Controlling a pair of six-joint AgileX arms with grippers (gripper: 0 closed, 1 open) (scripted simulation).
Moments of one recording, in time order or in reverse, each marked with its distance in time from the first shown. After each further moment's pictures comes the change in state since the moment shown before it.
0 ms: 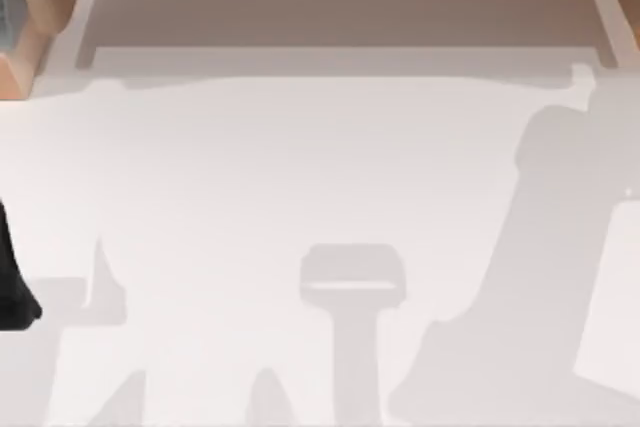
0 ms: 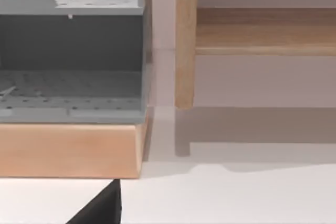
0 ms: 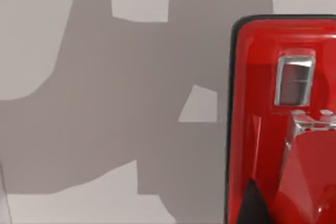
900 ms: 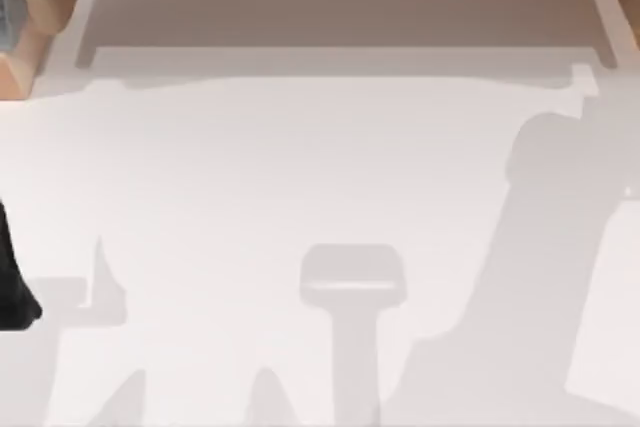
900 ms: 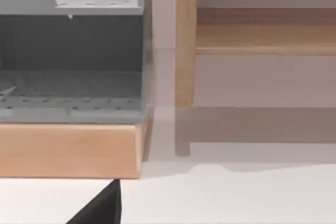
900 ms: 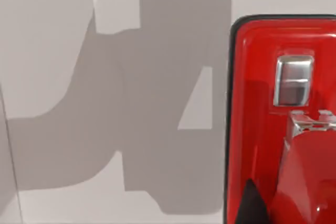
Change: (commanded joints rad) left arm 0.000 0.000 0.000 0.000 0.000 0.000; right arm -0.011 -0.043 -0.035 0.047 -0.034 -0.002
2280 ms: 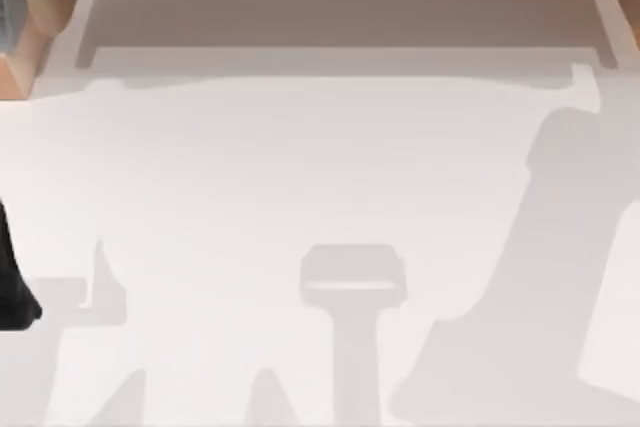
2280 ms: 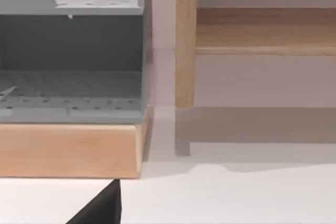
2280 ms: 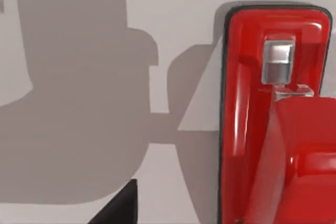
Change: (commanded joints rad) left arm 0.000 0.000 0.000 0.000 0.000 0.000; right arm 0.007 0.031 -0.023 0.000 0.035 0.002
